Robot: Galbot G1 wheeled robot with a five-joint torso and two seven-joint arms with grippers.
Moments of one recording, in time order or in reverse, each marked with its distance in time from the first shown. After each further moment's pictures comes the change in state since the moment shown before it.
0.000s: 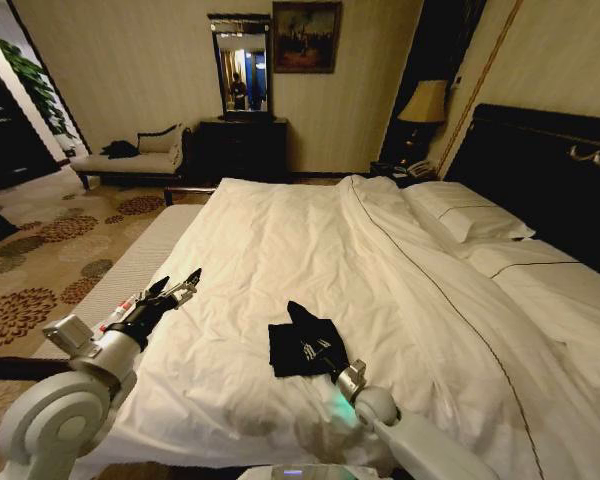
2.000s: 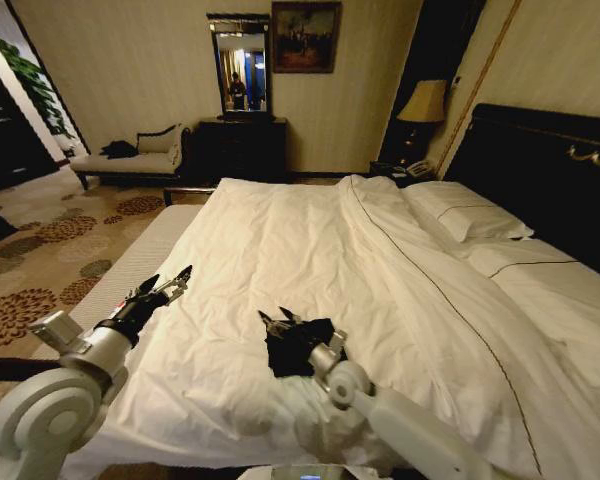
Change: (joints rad) left arm -0.014 0.011 -0.022 0.023 -0.010 0.005 -0.006; right arm 0.186 0.043 -0.146 0.048 0.531 -0.162 0.121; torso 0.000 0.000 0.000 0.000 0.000
